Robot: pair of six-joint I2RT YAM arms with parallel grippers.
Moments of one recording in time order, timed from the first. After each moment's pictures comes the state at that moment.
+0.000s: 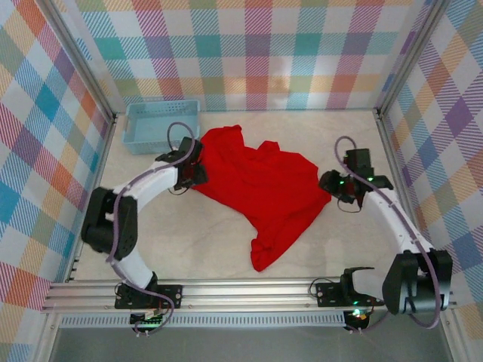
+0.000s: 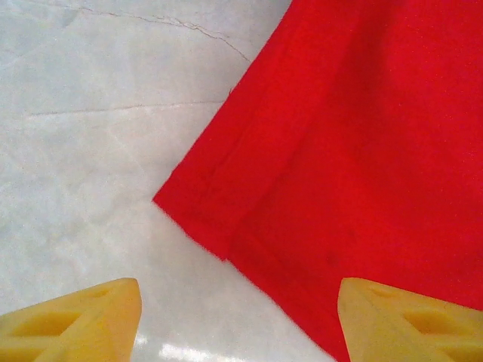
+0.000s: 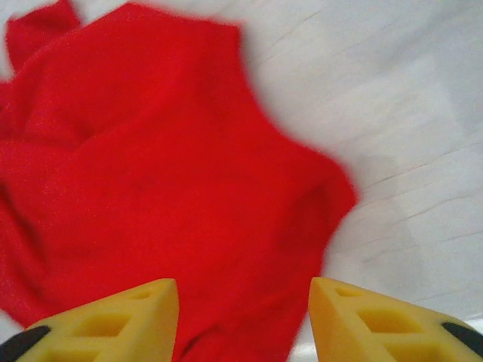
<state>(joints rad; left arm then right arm) -0.35 1.74 1.20 -0.62 -0.20 -0.59 0.15 1.21 0.89 -0.67 -0.14 0.55</state>
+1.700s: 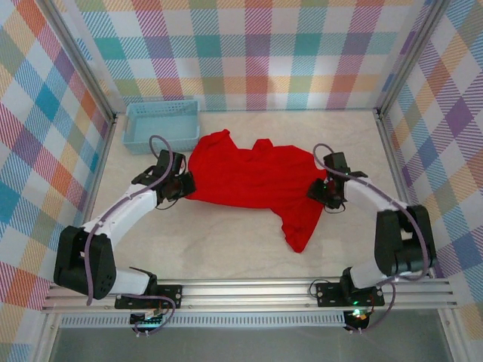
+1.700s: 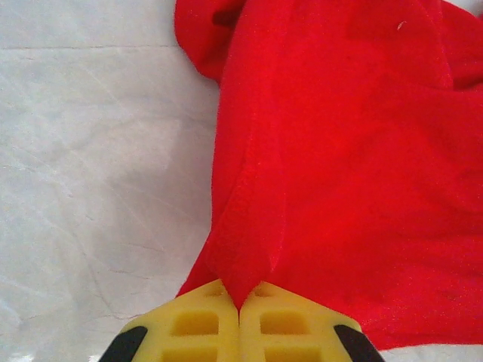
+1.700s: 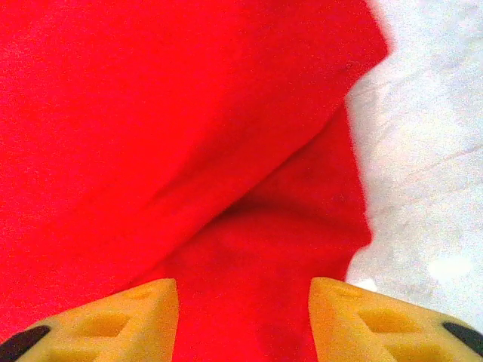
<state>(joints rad) -0.30 1.37 0.92 -0.52 0.04 -0.58 0.22 1.45 0.86 -0.59 -0.08 0.58</state>
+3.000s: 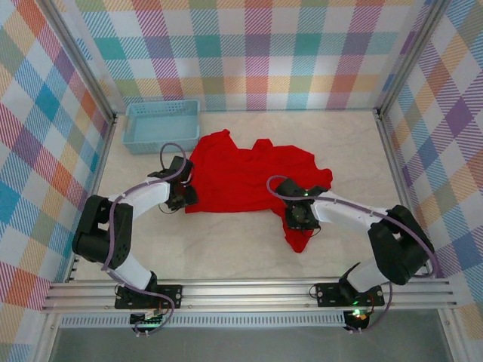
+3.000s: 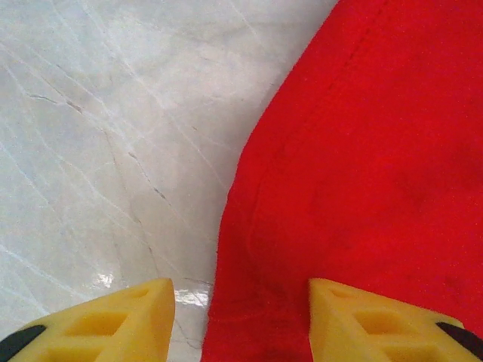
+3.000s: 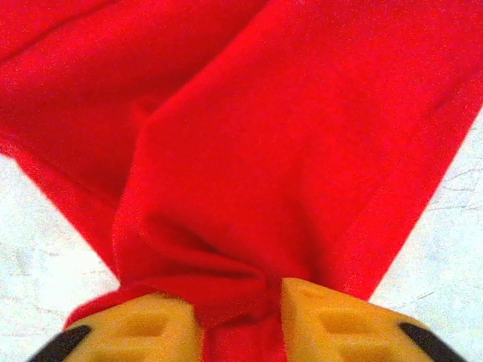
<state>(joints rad) -0.30 1.60 0.91 -0.56 -0.09 -0.59 0.69 1.49 0.84 -0.78 0.20 0.70</state>
